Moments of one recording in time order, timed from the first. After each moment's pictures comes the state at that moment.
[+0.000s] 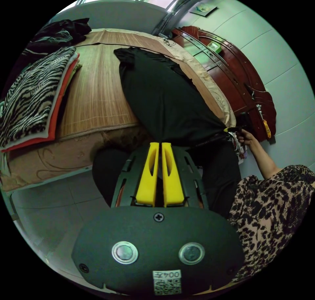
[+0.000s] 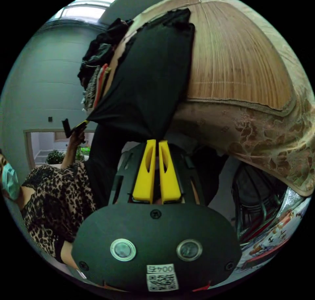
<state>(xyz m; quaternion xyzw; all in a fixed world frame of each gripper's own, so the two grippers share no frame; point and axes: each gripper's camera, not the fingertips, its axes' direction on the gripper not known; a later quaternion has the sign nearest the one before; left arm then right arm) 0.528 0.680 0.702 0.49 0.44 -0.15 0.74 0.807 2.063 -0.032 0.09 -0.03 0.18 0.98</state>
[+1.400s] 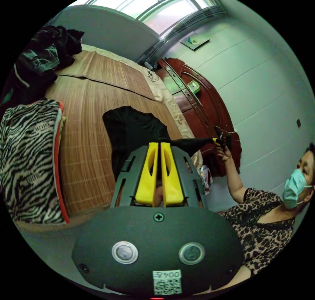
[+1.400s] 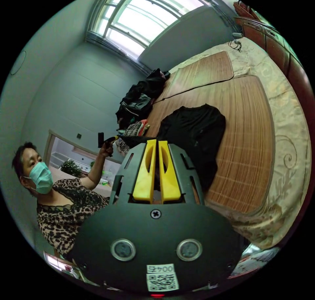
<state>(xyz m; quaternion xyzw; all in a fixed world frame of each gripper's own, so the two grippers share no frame) 0.192 0.525 0.609 0.57 0.53 -0.13 0.61 0.861 1.893 -0.324 0.29 -0.06 0.09 0.95</state>
